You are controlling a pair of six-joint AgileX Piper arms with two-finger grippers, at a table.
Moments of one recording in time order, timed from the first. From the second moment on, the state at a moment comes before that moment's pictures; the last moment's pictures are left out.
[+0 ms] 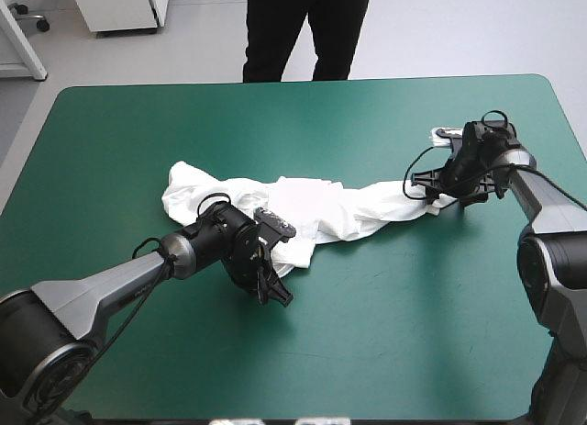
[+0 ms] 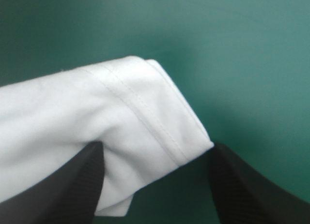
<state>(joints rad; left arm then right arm) -0.70 1.71 -1.10 0.01 0.92 0.00 0.07 1.97 -1.53 0.03 0.94 0.12</state>
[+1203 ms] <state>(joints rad) -0.69 1.47 -1.98 0.54 1.16 -0.15 0.06 1.37 -1.86 0.24 1.10 -0.09</state>
